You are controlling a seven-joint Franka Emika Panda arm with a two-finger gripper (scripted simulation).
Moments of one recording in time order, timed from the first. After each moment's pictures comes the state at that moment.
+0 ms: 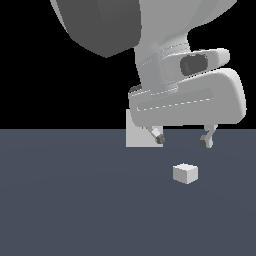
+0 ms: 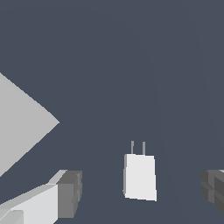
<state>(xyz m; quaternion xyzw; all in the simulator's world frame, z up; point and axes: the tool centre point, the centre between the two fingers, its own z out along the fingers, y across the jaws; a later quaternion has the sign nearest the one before) -0.042 -0.104 0.075 0.89 -0.40 0.18 0.09</state>
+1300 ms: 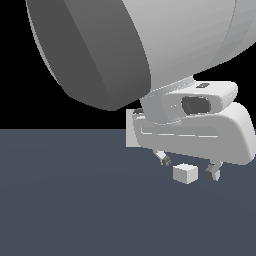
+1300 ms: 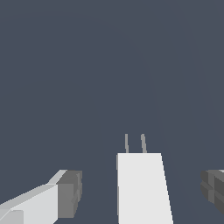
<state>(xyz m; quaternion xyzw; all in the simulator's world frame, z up) -0.050 -0.112 0.026 0.87 -0.44 0.20 0.10</state>
